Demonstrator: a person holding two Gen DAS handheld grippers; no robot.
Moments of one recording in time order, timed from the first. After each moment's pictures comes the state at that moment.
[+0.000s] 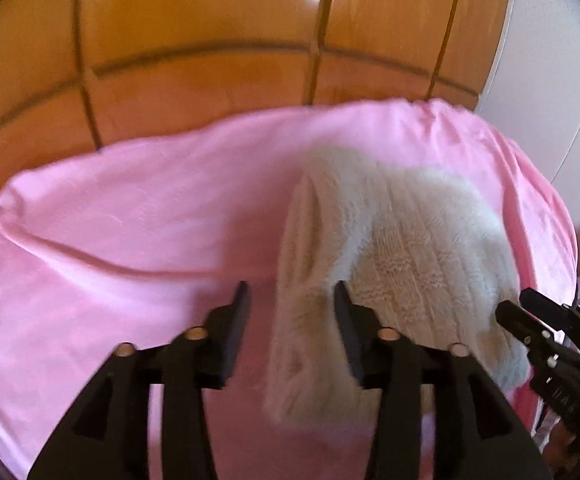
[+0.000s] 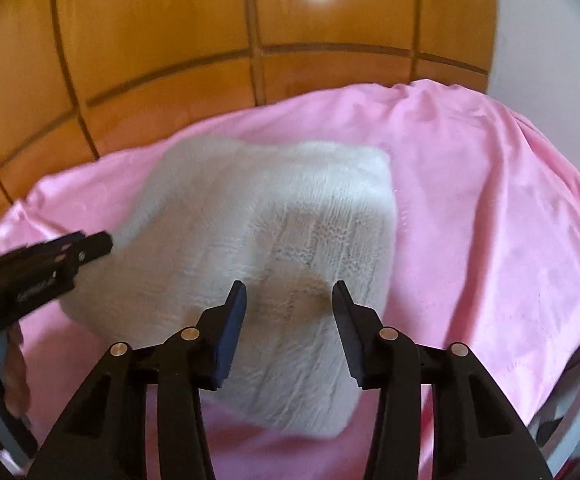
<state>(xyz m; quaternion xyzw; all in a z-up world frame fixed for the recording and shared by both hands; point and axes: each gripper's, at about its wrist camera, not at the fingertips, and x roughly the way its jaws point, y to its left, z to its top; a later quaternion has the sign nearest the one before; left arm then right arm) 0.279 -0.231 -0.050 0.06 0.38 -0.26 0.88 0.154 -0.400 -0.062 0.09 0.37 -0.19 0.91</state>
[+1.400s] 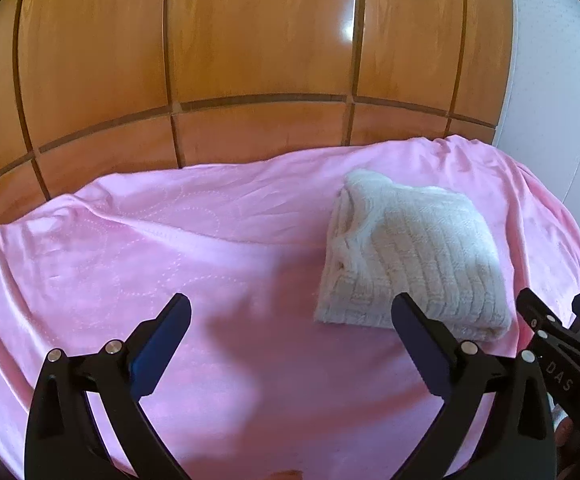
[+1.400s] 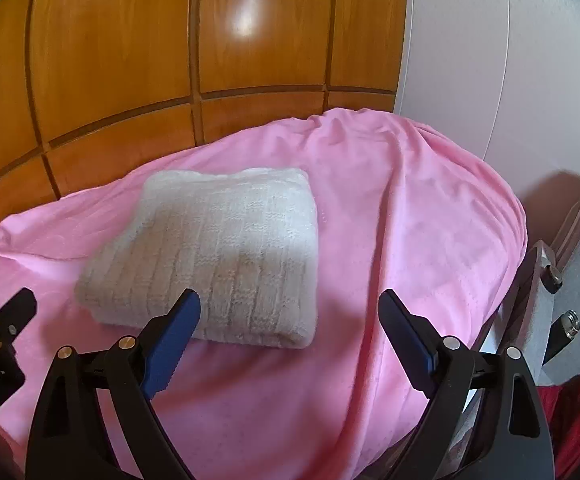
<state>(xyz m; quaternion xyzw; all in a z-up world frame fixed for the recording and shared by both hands) 0.186 -0.164 -0.017 0.05 0.33 -0.19 0.93 0.087 -0.329 -0.038 0.07 0.31 -0.34 0.89</state>
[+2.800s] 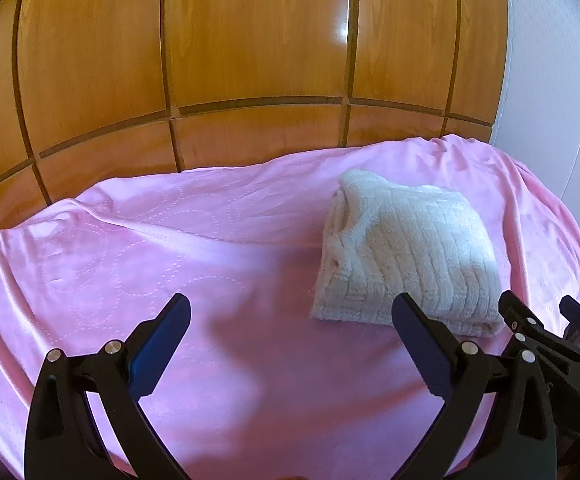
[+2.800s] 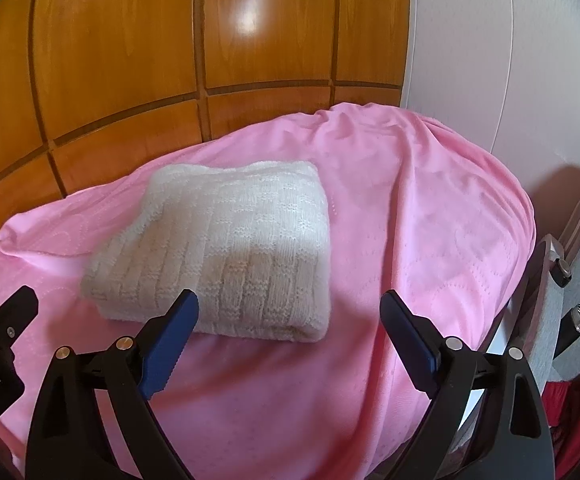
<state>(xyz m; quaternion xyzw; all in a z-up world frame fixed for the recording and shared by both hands) 0.178 -0.160 -0.014 0.06 0.32 -0.19 0.93 0.088 -0.326 -0.047 0.08 0.31 -0.33 0.89</state>
